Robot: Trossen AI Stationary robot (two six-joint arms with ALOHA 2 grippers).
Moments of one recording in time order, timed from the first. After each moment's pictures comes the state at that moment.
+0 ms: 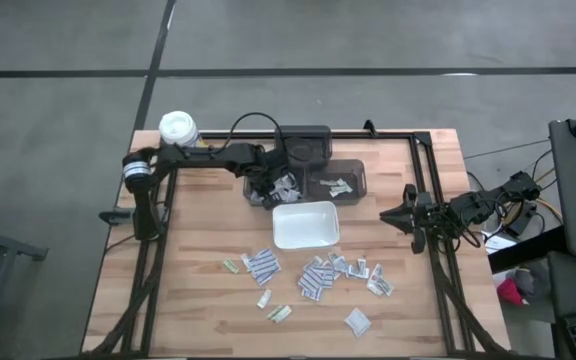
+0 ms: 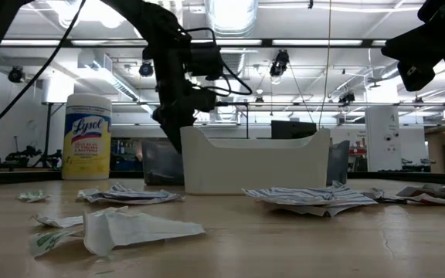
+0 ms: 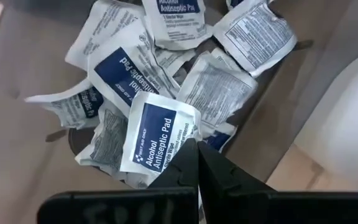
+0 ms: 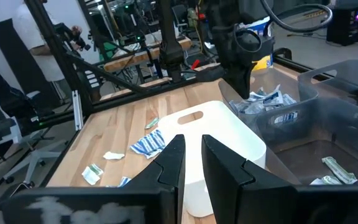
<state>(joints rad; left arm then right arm) 0.33 1.82 1.36 -0.82 -0.03 -0.15 0.43 0.10 0.20 -0.22 0.47 0.37</state>
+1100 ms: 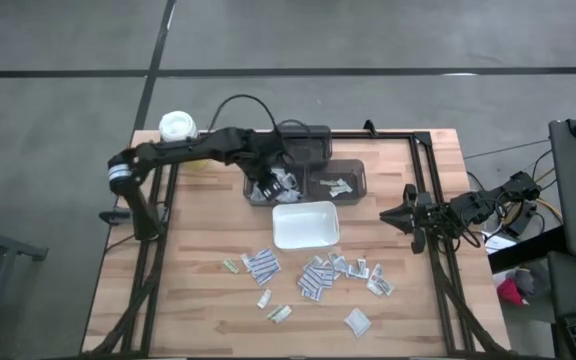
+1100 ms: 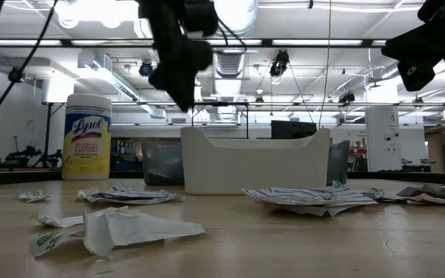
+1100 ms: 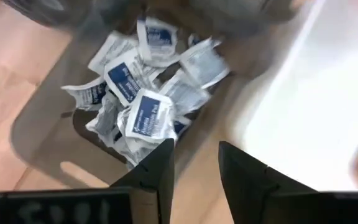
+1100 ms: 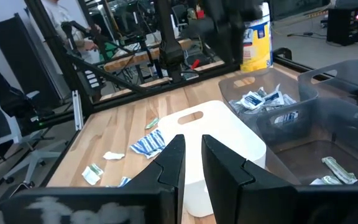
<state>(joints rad) 0.32 1.71 1.54 -1.02 0.04 -0.30 0.43 0.10 0.20 -0.22 0.47 0.37</state>
